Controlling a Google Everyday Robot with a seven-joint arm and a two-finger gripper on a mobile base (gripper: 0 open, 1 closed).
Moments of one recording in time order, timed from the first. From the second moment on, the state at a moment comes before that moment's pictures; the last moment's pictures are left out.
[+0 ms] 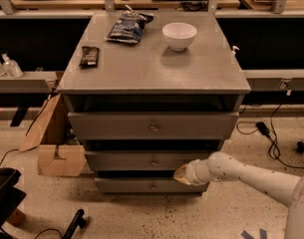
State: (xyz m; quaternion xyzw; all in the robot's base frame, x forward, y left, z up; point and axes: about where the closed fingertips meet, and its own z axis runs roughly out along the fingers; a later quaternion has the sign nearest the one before) arm 0.601 -0.132 0.367 -0.57 0.75 0.13 0.31
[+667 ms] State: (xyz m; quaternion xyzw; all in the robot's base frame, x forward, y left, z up) arm 0.513 -0.181 0.432 -0.59 0.78 0.07 0.19
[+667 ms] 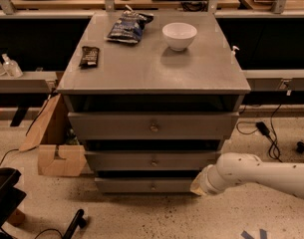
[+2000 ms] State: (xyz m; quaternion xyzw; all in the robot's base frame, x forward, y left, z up) arm 0.438 -0.266 0.630 -0.53 0.80 -0.08 0.27
